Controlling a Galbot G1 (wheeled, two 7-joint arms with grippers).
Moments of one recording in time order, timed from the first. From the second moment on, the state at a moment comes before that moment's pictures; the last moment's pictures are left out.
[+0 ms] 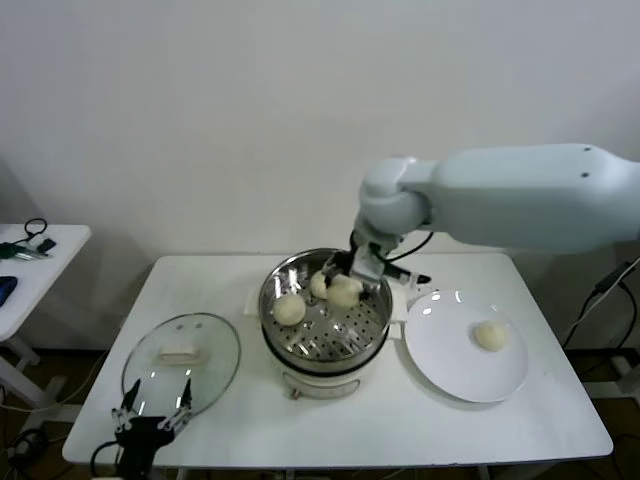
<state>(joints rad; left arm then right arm) 1.83 -1.54 -0.75 -2.13 -0.05 0.04 0.06 0.90 1.15 -1.62 1.64 0.08 0.20 -0.89</state>
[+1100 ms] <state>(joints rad) 1.83 -1.54 -0.76 -2.12 -0.05 0.04 0.06 0.79 1.22 -1.62 1.52 0.04 0.27 -0.92</state>
